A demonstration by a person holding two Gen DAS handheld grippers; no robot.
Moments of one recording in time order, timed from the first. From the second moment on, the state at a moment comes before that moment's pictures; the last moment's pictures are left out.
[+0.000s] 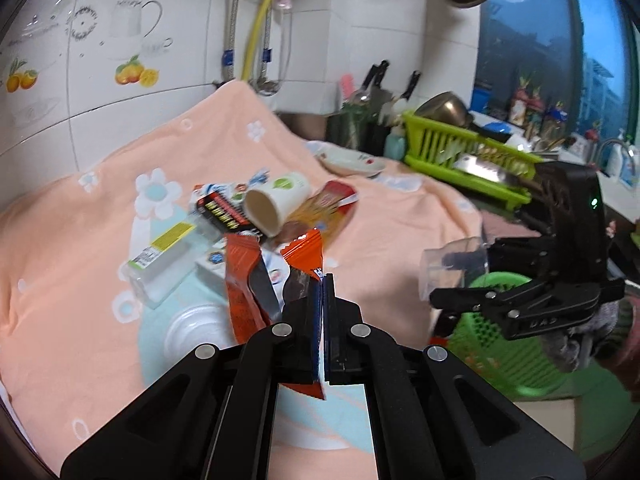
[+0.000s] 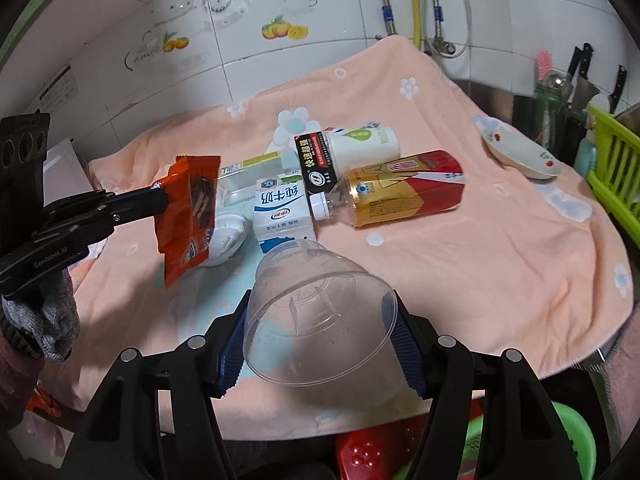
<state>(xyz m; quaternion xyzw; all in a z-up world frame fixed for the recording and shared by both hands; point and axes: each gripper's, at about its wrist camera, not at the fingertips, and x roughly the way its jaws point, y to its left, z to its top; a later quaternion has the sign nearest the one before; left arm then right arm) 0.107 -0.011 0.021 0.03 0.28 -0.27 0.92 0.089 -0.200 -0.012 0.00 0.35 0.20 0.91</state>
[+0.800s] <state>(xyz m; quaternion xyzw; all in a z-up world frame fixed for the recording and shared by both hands) 0.013 -0.166 0.028 0.03 0.26 -0.48 0.84 -0.040 -0.344 -0.027 0.04 0.37 0.02 0.93</state>
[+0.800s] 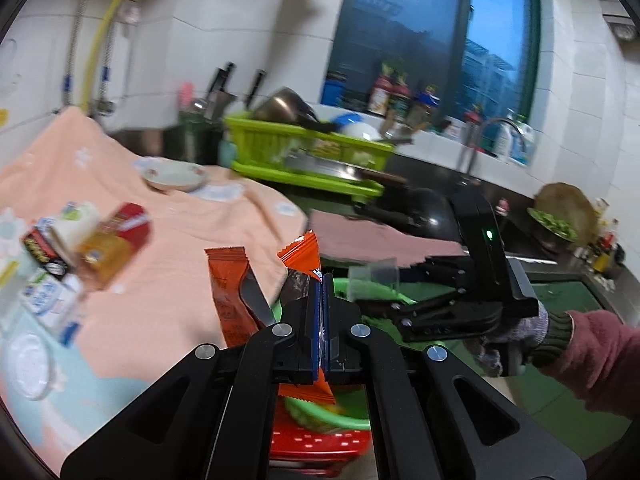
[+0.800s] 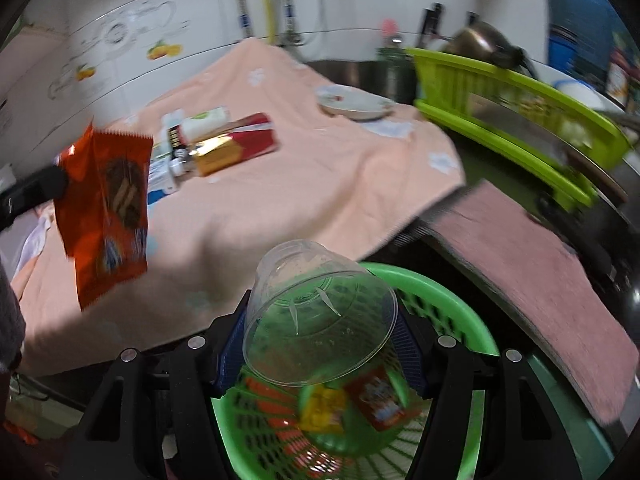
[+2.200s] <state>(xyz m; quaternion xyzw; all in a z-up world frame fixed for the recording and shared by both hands) 0.006 -0.192 -0.030 0.04 0.33 -0.46 0.82 -0.067 -0.365 -0.073 0.07 0.42 0.00 0.91</state>
